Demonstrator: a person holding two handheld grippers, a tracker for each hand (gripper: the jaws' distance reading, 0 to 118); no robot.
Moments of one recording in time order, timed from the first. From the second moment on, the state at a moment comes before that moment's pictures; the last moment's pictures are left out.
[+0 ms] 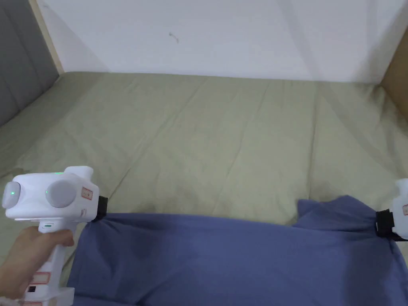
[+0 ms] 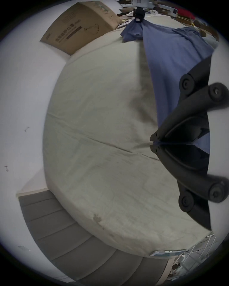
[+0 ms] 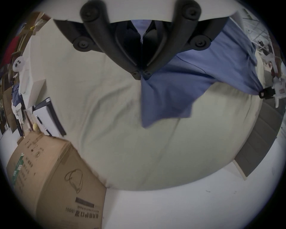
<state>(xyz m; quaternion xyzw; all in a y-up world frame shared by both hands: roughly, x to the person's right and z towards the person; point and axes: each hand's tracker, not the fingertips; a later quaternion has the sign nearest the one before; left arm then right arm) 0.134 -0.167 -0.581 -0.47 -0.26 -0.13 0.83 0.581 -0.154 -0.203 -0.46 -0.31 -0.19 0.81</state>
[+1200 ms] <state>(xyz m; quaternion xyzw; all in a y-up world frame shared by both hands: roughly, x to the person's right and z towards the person) -0.103 -0.156 -0.399 -0.48 -0.29 0.09 0.82 0.352 -0.117 -0.062 -0.37 -0.24 -0.19 0.87</state>
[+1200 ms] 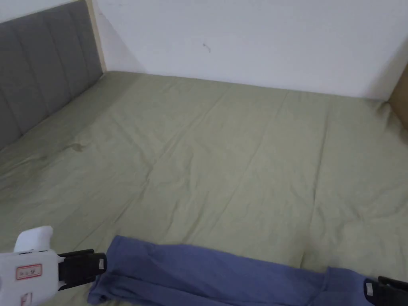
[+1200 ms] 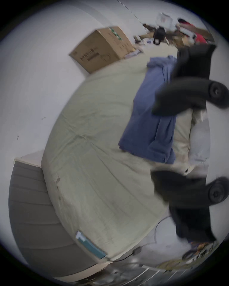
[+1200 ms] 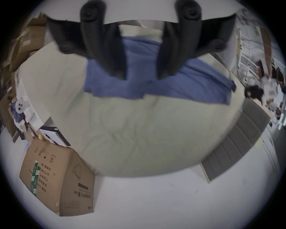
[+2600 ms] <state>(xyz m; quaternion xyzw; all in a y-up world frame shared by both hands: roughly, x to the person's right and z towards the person) -0.112 -0.301 -0.464 -0.57 -0.34 0.47 0.58 0.295 -0.162 -0.162 -0.42 -0.18 -0.20 0.87</state>
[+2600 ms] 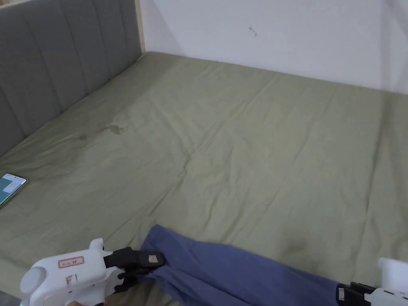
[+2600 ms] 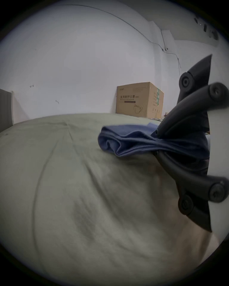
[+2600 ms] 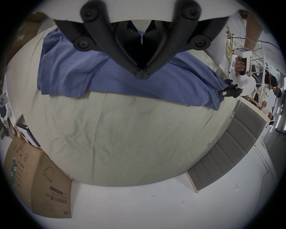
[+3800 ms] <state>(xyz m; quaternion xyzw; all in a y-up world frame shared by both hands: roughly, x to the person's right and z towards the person) 0.168 -0.171 -0.312 -0.54 -0.54 -0.01 0.65 0.365 -0.177 -0.008 -0.35 -0.30 -0.34 0.82</state>
